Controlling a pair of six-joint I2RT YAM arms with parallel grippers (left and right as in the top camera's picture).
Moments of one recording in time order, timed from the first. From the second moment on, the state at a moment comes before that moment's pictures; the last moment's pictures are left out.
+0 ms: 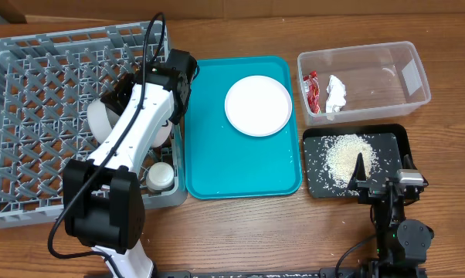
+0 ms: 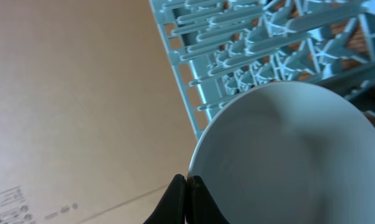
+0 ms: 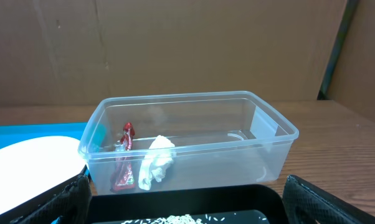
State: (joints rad) left arm -0.25 1.88 1.52 -1.15 -1.20 0.23; right arm -0.09 0.01 0.02 -0.04 -0.02 -0.01
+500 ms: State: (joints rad) left arm -0.28 1.88 1.52 -1.14 -1.09 0.22; right arm -0.09 0.01 0.02 -0.03 -0.02 -0.01
